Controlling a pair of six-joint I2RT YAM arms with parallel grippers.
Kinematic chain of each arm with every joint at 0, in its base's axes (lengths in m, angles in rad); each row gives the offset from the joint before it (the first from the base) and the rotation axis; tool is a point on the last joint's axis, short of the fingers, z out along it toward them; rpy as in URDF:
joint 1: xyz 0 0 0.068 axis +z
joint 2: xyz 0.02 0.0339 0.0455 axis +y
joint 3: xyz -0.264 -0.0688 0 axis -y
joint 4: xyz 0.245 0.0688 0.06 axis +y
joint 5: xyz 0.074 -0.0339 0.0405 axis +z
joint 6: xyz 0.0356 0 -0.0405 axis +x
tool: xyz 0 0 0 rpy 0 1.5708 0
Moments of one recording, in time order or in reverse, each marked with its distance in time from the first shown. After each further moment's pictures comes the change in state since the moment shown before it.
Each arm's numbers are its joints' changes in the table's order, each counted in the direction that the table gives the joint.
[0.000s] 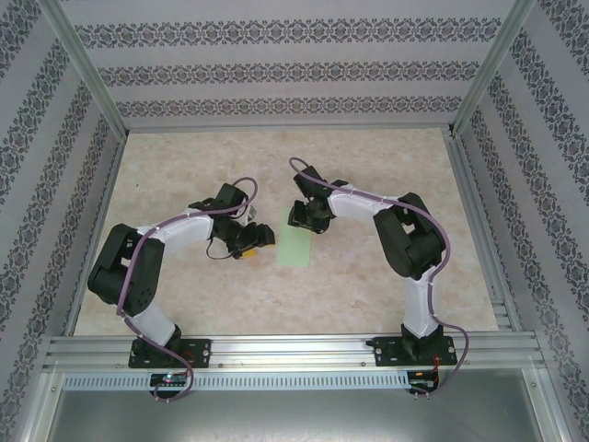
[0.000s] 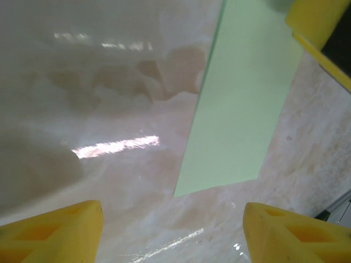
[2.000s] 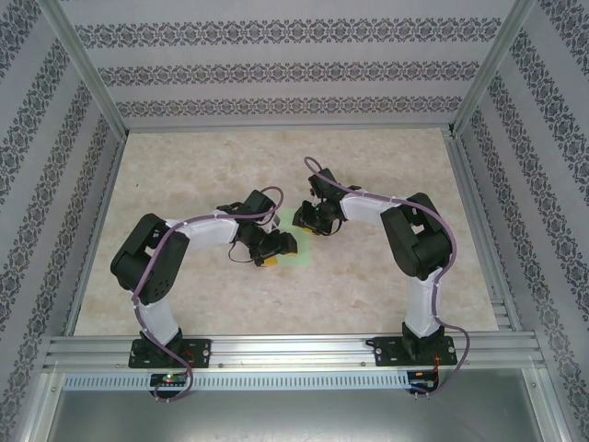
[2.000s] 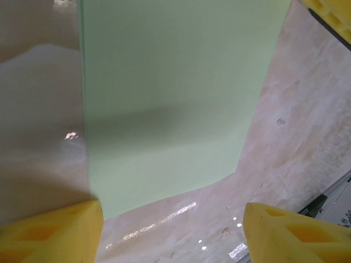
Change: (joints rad) left arm -0.156 0.139 0.080 -0.058 -0.022 -0.124; right arm -0.079 -0.039 -0.143 -0.170 0.187 0.042
